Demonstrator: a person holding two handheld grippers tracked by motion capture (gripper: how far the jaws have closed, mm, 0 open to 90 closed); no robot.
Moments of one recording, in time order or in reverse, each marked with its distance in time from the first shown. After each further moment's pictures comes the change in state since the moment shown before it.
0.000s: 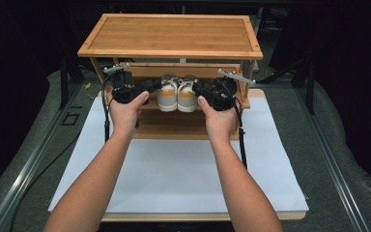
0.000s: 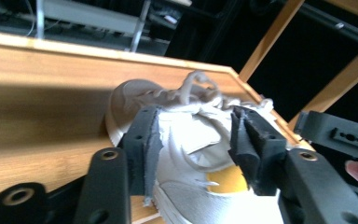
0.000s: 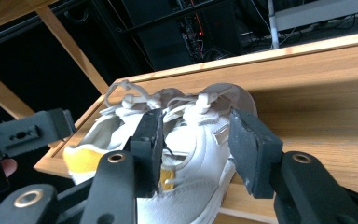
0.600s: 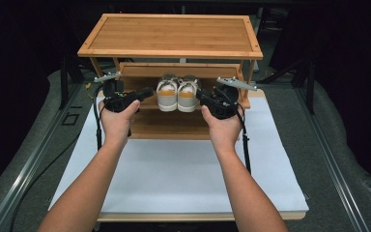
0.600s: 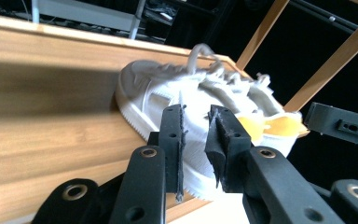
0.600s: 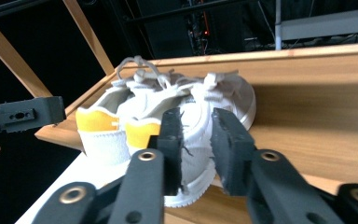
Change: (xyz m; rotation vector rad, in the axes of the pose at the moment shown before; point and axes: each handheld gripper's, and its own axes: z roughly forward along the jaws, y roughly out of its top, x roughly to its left) left arm 0.010 -0.016 -0.019 0.011 -0.015 0.005; right arm 0.001 -0.012 -0.019 0.019 0.022 -0.119
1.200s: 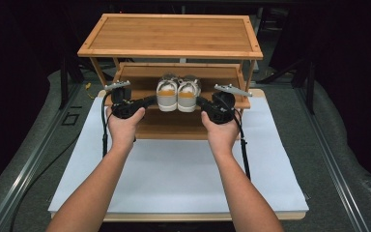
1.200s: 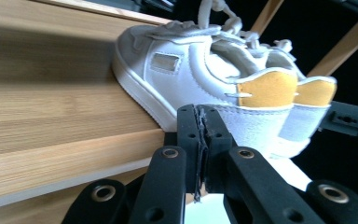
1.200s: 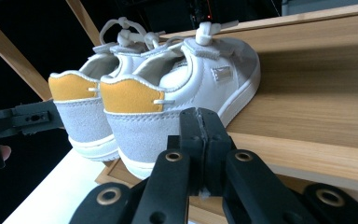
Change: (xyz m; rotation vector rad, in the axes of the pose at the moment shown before) left arm 0.005 -0.024 0.019 0.039 0.013 0.017; right arm -0.009 -0.021 0.015 0.043 0.005 0.017
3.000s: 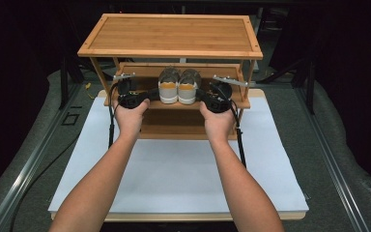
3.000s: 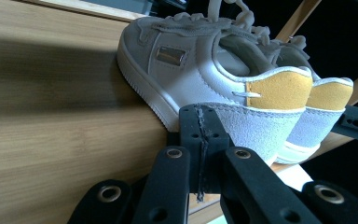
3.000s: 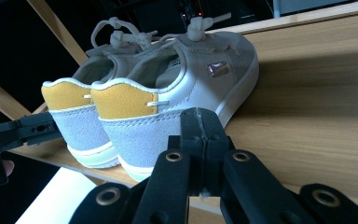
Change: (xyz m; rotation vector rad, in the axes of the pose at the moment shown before) left arm 0.012 0.017 0.032 0.019 0.038 -0.029; right arm -0.010 0.015 0.031 0.011 -0.025 0.064
